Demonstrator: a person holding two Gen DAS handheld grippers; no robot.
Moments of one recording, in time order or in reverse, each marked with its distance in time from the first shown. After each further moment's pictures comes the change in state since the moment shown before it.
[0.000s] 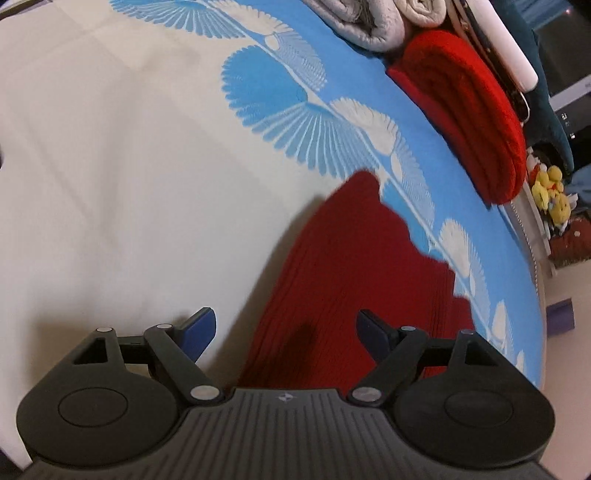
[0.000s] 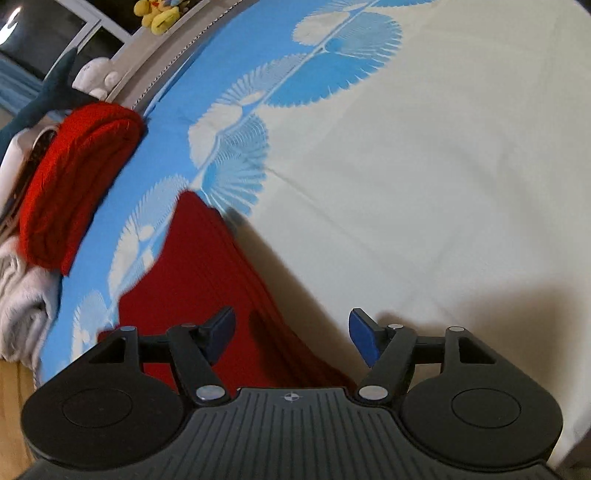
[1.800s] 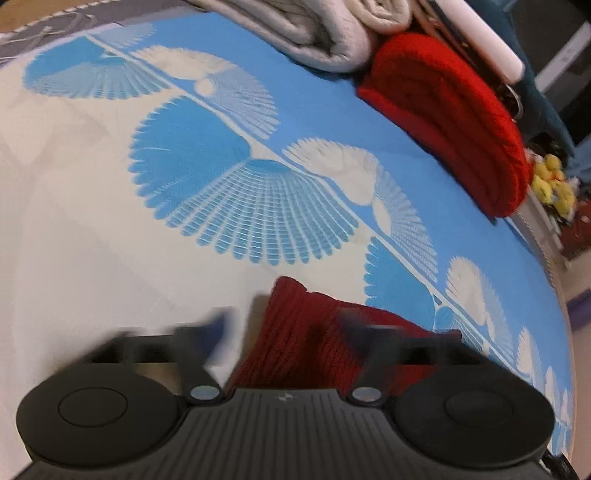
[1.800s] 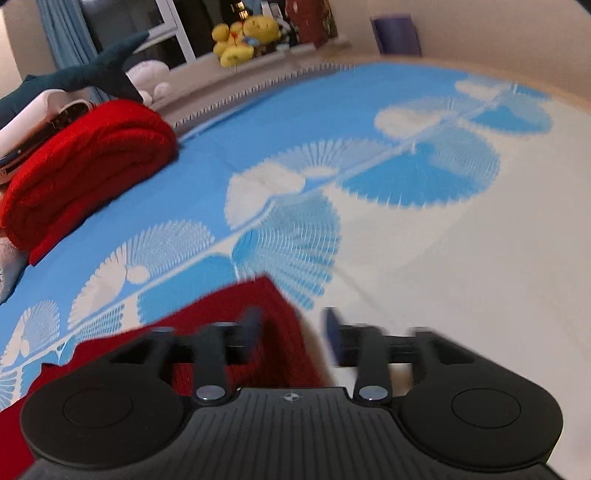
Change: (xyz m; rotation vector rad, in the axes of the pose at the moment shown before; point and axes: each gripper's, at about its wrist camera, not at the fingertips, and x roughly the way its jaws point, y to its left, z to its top) left arm 0.072 -0.056 0.076 0.119 -0.139 0.048; right arm 0.066 0.091 0.033 -0.362 -0.374 -0.087
